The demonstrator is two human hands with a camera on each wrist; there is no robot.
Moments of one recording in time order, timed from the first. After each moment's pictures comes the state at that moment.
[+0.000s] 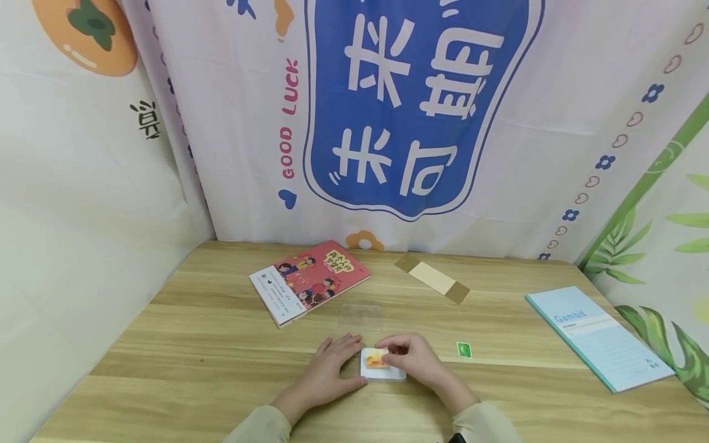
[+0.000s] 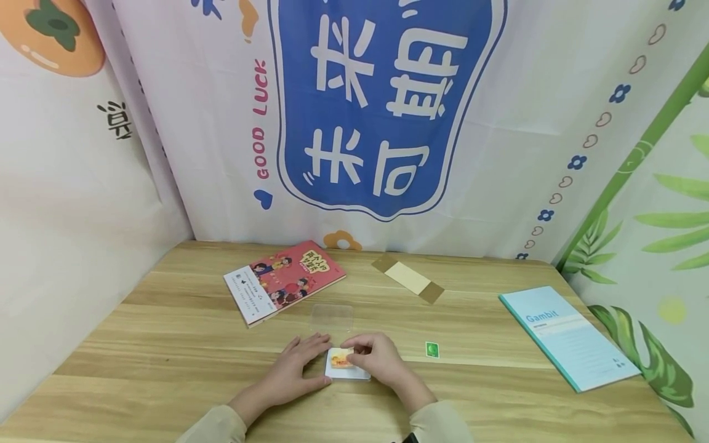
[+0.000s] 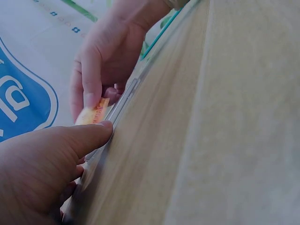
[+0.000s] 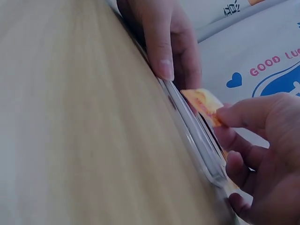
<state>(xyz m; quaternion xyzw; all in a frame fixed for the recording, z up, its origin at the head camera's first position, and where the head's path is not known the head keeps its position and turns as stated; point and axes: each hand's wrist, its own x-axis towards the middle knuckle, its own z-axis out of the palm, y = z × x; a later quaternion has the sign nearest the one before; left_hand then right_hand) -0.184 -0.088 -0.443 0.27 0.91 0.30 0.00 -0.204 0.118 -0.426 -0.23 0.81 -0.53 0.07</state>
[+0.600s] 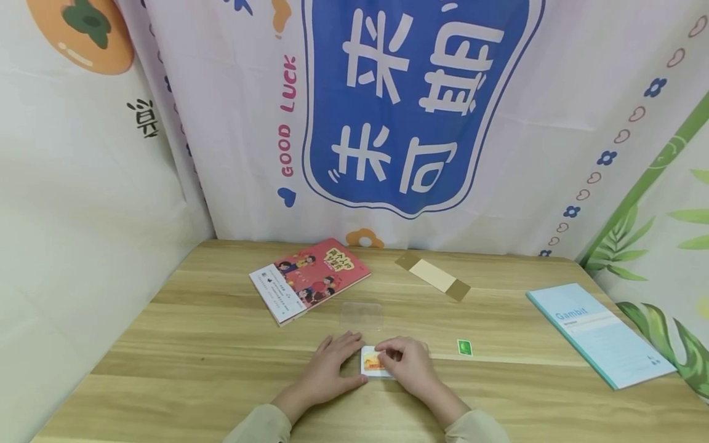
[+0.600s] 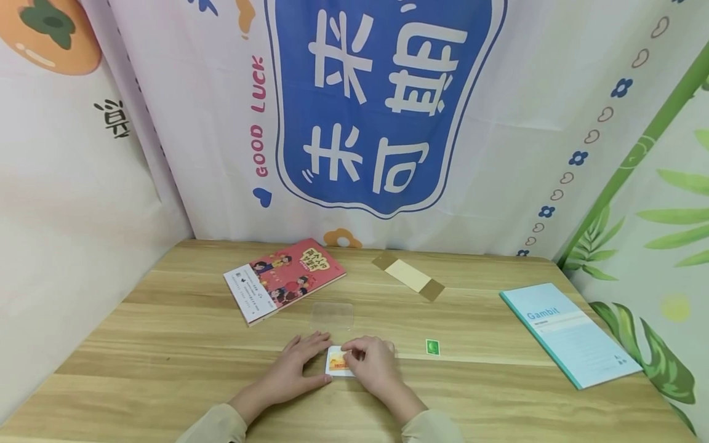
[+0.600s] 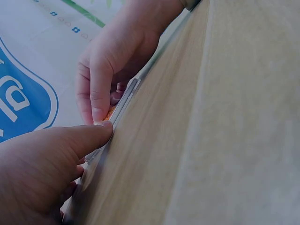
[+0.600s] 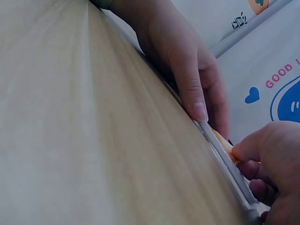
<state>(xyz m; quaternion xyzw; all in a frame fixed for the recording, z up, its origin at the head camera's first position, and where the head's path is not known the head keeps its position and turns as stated) -0.184 -0.088 -0.444 0.27 0.92 0.30 -0.01 -0.191 0.104 -0.442 -0.20 0.89 -0.41 -0.09</state>
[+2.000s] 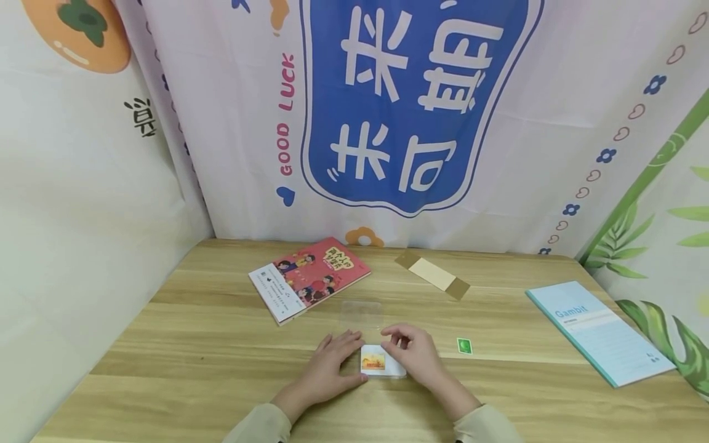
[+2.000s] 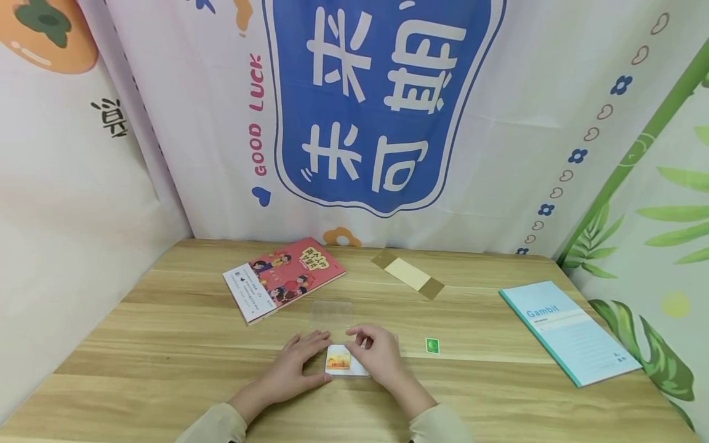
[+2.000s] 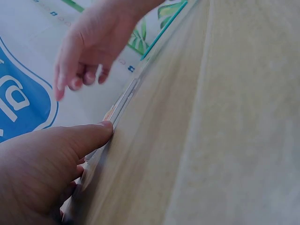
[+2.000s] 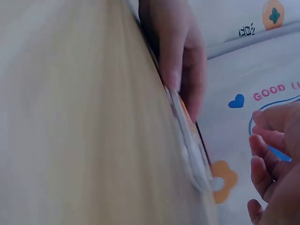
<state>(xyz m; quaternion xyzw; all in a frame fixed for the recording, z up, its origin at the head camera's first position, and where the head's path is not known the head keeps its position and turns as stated) -0.184 -0.088 -0.443 0.28 0.91 0.30 -0.01 -0.195 0.110 -0.425 -0.17 0.85 -0.50 -0.06</state>
